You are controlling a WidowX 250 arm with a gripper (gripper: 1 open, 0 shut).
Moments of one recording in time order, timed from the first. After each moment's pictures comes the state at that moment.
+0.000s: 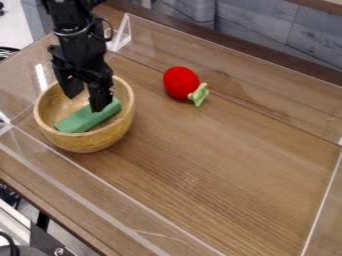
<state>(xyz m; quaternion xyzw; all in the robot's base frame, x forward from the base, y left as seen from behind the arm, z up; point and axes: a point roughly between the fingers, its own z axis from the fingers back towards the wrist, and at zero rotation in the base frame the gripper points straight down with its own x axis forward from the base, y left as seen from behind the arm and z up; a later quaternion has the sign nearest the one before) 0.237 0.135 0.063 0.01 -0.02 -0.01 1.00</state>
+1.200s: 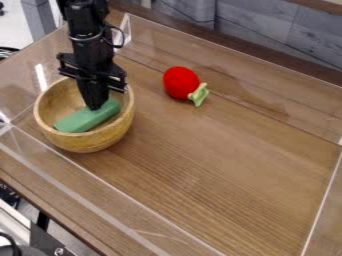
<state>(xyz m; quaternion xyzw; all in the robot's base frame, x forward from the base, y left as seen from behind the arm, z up) 0.250 0.138 0.044 0.01 0.00 0.08 1.00</state>
